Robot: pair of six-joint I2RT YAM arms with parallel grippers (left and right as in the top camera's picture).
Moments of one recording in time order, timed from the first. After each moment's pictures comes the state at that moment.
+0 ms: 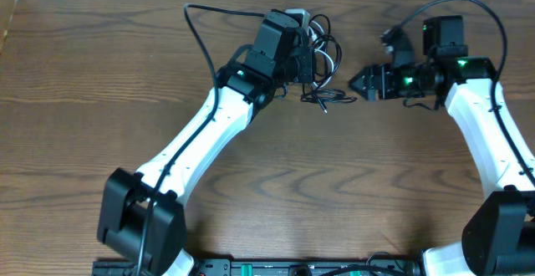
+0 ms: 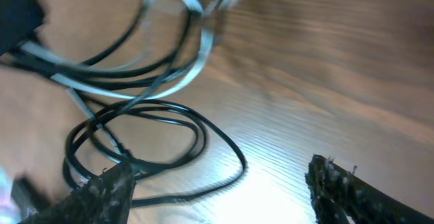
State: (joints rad) left arm -0.53 1.73 1.42 -0.38 0.17 -0.45; right arm 0.07 1.65 1.33 -0.78 -0.61 -0.04
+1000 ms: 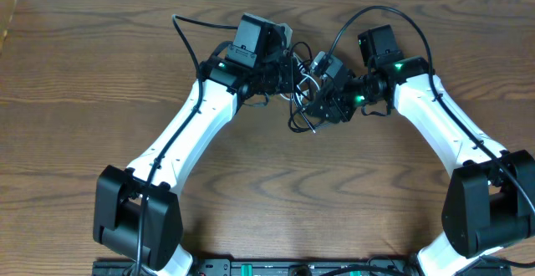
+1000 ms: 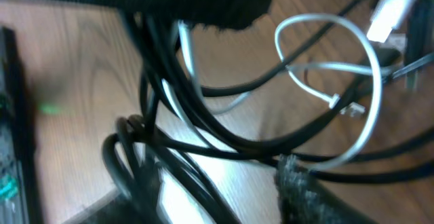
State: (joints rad) left arm -0.43 1.75 1.42 -0.57 0.41 -0.47; right arm 0.29 1.79 1.33 -0.73 -0.71 -0.48
